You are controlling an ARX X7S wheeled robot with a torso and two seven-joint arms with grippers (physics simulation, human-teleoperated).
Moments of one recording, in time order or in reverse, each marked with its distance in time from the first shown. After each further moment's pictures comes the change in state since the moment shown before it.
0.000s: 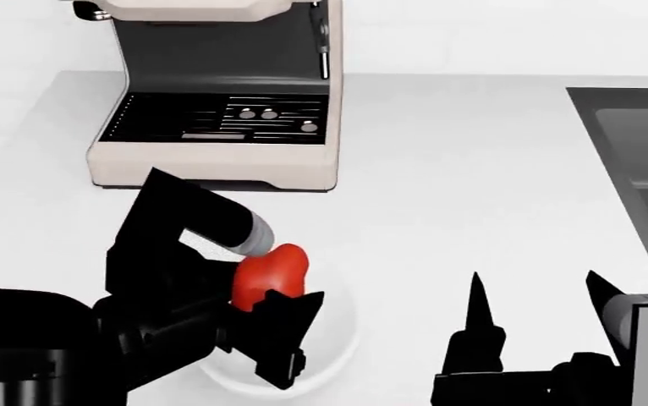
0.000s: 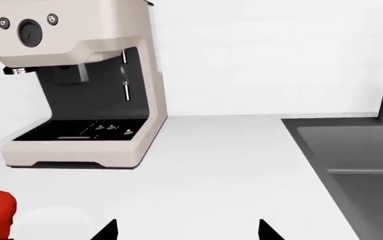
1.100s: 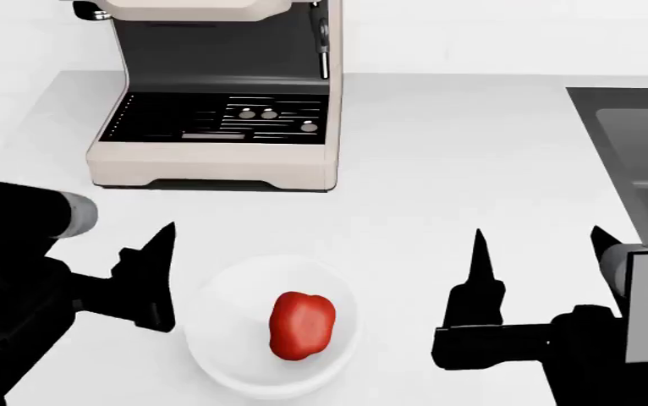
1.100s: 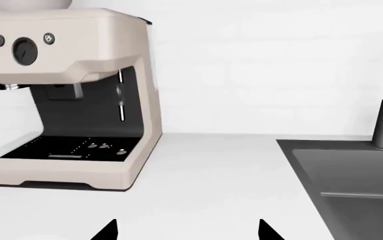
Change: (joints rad) left arm 0.221 -0.265 -0.147 0.250 0.175 0.254 -0.176; right arm 0.144 -0.003 -0.064 0.058 -0.026 0.025 0.007
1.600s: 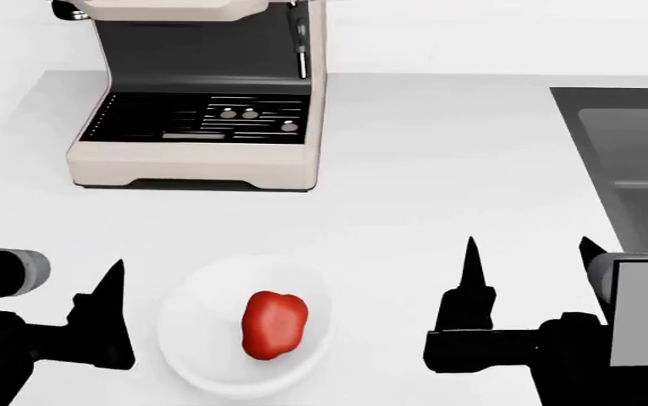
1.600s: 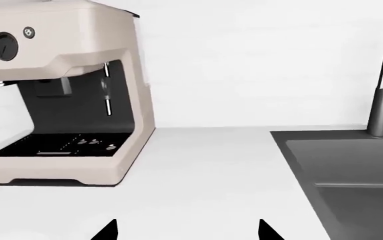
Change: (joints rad) left arm 0.209 -0.090 -0.035 0.096 0.085 0.137 -0.090; right arm -0.016 -0.036 -0.028 0.031 -0.036 -0.033 -0.007
